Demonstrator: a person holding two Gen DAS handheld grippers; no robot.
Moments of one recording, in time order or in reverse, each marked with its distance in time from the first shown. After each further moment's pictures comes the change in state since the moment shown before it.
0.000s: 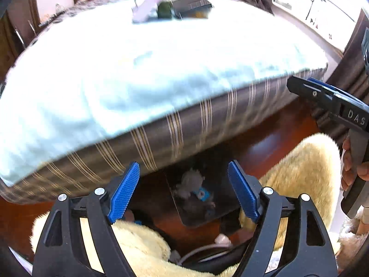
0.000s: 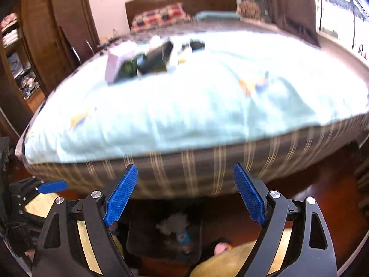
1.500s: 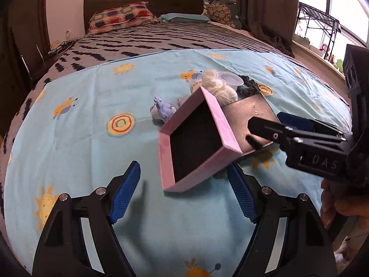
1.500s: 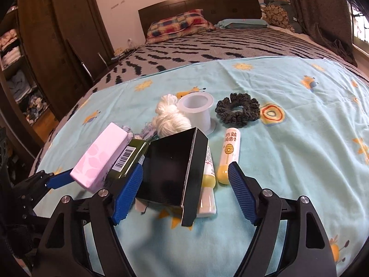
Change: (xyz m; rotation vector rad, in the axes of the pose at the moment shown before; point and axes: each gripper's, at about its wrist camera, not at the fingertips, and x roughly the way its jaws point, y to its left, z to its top) left arm 0.050 0.062 0.198 -0.026 -0.204 0.068; right arm 0.154 0.026 0.156 0.012 0.006 0.169
